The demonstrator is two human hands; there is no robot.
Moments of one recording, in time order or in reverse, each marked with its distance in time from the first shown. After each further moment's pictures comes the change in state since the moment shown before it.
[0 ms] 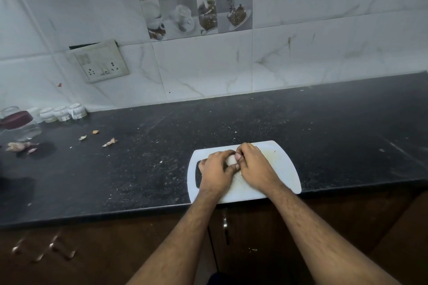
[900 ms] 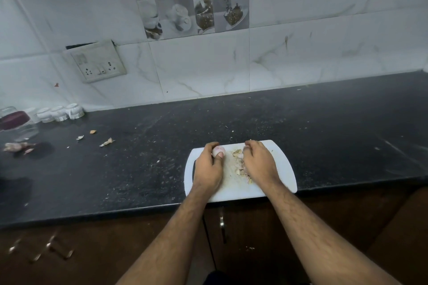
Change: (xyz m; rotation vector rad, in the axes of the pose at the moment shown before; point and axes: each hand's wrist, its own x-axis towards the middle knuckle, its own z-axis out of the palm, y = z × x) left_hand 0.001 -0.008 -0.003 -0.299 0.125 -0.087; right_hand 0.001 -0.008 -0.010 0.037 0.159 0.359
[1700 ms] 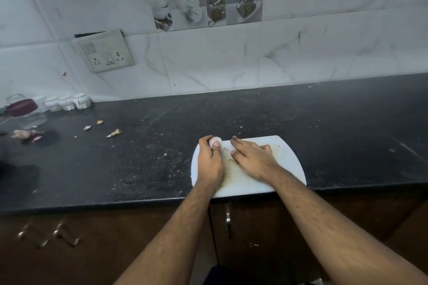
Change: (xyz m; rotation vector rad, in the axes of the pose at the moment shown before) left_hand 0.003 0.000 -0.006 -0.192 0.140 -0.131; right_hand 0.016 -0.010 0.011 -0.450 -0.449 -0.294
